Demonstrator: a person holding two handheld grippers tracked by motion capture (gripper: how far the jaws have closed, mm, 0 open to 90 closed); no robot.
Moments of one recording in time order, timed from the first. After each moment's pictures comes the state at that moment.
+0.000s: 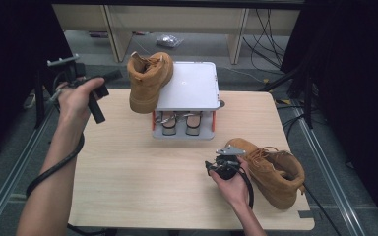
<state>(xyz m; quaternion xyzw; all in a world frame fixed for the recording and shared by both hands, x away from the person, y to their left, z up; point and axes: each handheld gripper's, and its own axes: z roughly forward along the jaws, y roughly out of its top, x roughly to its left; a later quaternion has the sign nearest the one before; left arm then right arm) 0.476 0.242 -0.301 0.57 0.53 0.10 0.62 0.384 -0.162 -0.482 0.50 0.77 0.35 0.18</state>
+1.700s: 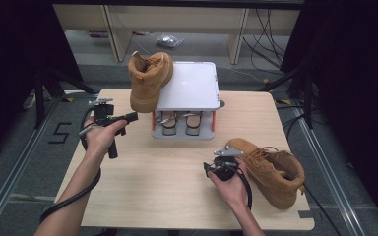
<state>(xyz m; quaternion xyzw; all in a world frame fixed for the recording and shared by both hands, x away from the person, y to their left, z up) 0.457 0.203 -0.381 0.64 0.55 0.12 0.52 0.383 -0.158 -0.486 0.50 0.77 0.35 0.18</state>
